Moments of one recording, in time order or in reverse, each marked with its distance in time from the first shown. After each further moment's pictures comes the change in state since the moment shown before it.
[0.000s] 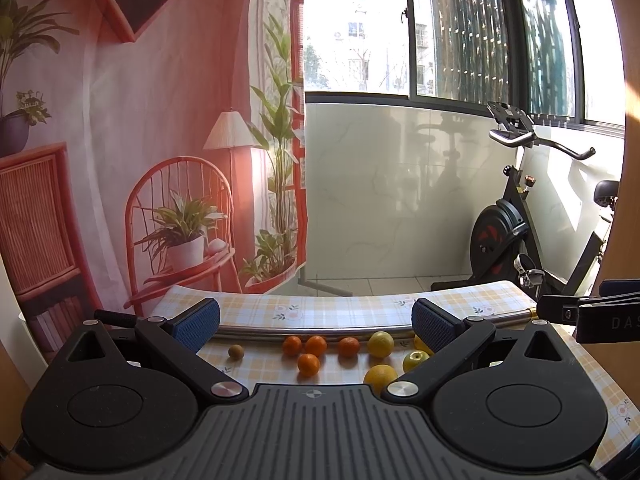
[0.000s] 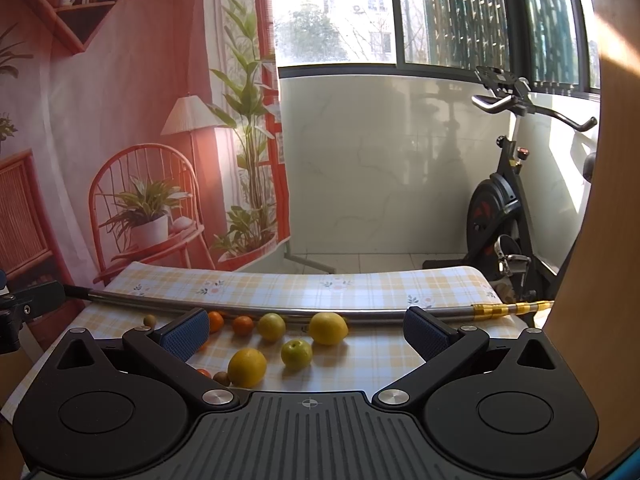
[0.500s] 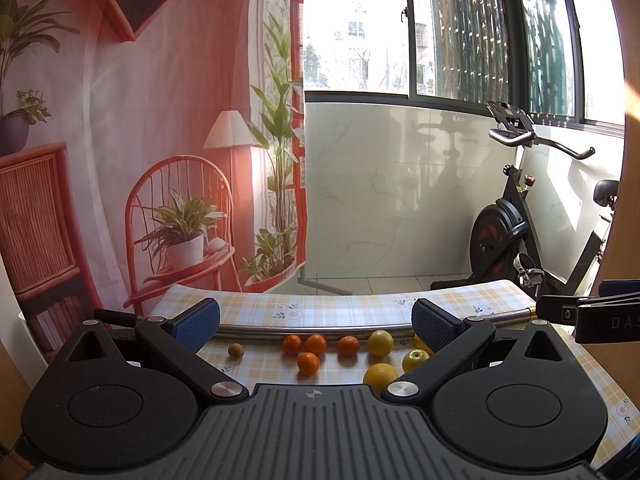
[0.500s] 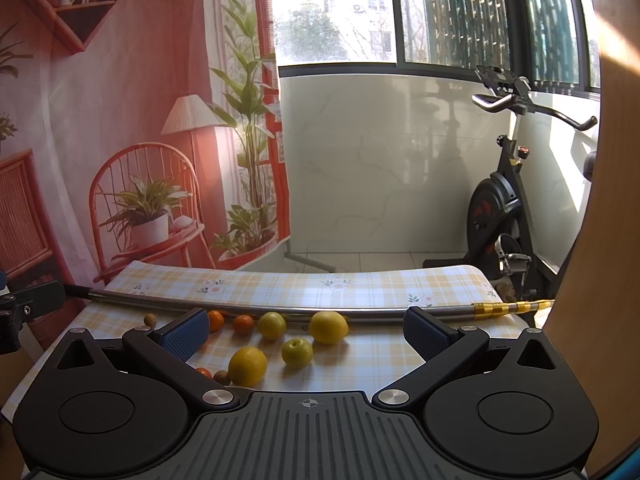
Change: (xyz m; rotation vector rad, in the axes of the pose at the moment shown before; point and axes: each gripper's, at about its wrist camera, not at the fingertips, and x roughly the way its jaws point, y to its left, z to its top) left arm 0.000 -0.001 -0.001 0.000 0.000 0.000; right arm 0.001 0.001 -0.002 0.001 0.002 0.000
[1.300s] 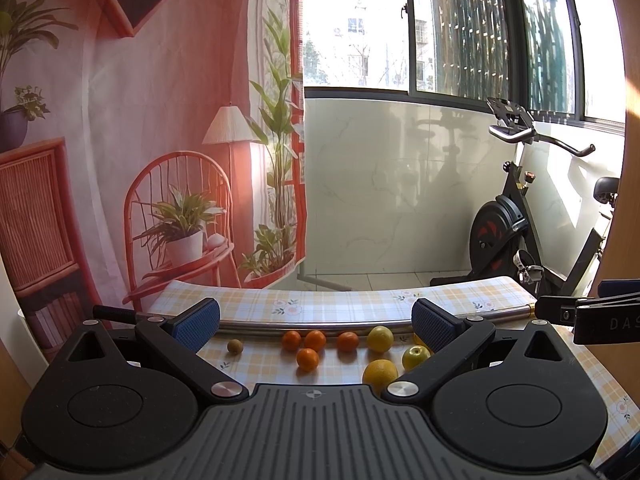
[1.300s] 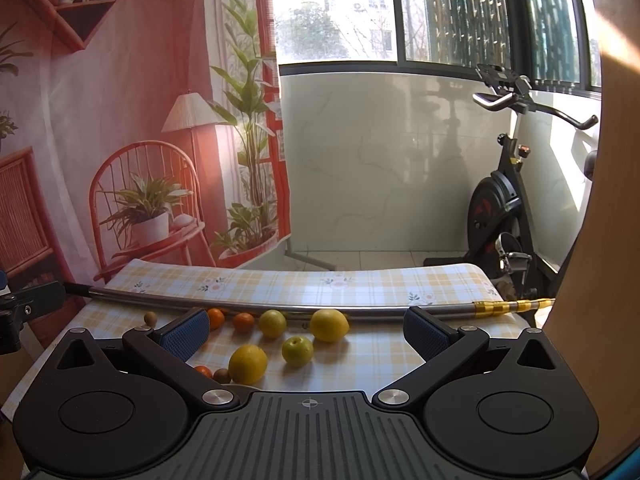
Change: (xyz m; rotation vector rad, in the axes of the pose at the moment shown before) left arm 0.003 0.000 -0.004 0.000 0.011 -0.002; right arm 0.006 0.000 -0.002 -0.002 0.006 0.001
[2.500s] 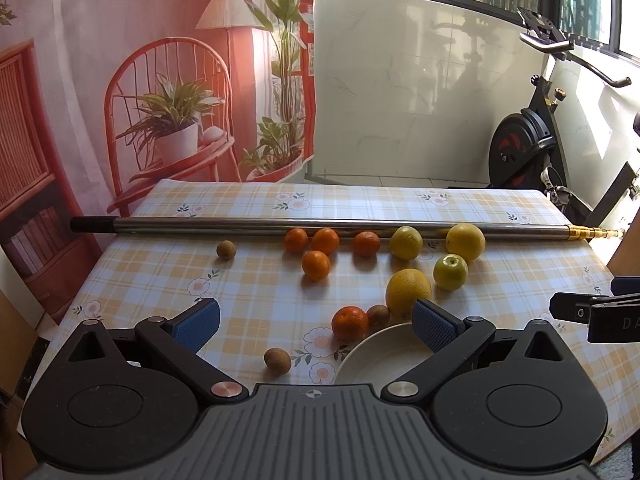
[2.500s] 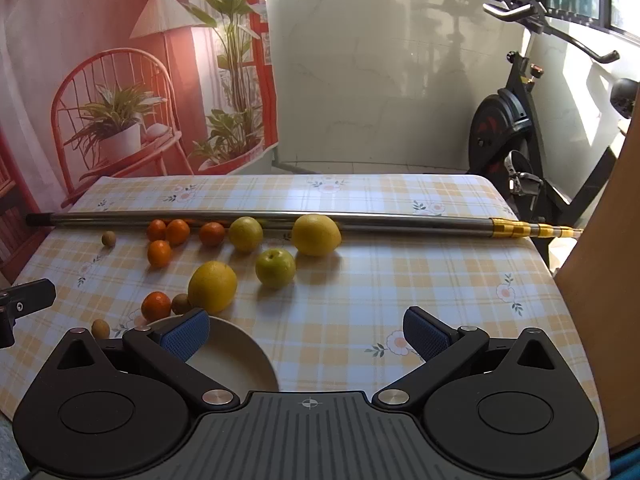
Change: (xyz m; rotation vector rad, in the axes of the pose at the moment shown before) left arm 0.095 0.013 -0.040 -0.022 0.328 0.014; right arm 0.105 -0.010 -0.041 0.007 0.284 -0.027
